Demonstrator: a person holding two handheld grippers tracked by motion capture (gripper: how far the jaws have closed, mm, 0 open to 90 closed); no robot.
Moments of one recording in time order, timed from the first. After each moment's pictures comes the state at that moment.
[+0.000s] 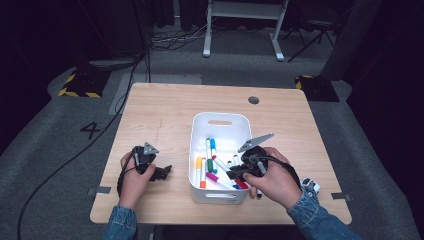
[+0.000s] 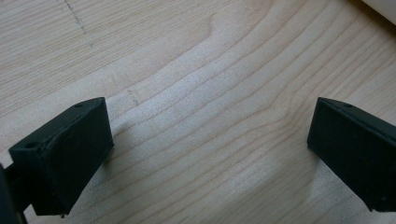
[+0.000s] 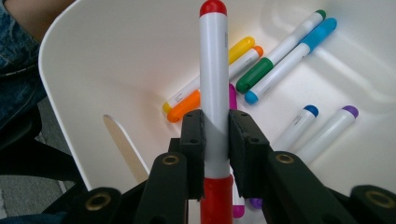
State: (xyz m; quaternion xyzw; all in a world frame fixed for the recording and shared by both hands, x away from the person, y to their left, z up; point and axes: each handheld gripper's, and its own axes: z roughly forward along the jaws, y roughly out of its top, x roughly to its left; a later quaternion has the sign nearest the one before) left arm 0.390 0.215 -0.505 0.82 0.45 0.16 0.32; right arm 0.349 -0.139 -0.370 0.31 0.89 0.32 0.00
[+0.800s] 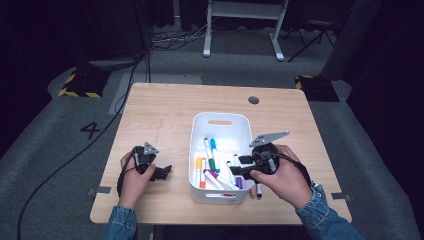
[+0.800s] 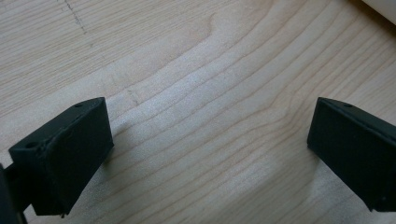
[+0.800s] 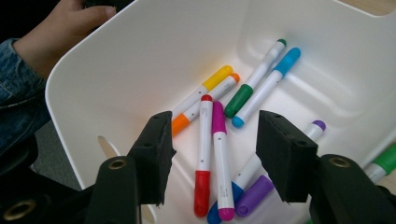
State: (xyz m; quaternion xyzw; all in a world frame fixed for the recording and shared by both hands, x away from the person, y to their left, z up) left arm 0.390 0.215 -0.505 0.82 0.45 0.16 0.31; right arm 0.349 -0.161 -0.356 0.34 0.86 0.38 0.03
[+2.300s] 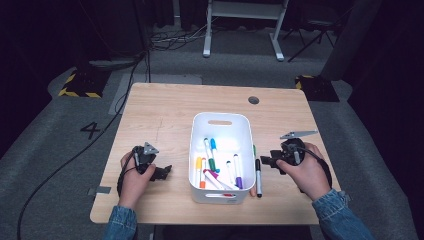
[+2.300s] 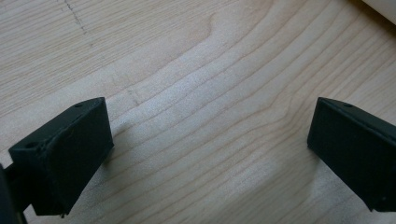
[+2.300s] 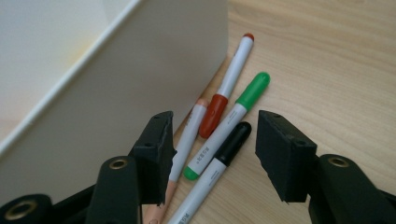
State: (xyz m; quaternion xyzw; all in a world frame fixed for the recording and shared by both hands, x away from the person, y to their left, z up) left arm 0.390 0.215 -0.505 0.82 0.45 0.16 0.31; right arm 0.385 -0.241 -0.396 0.46 0.82 0.34 0.09
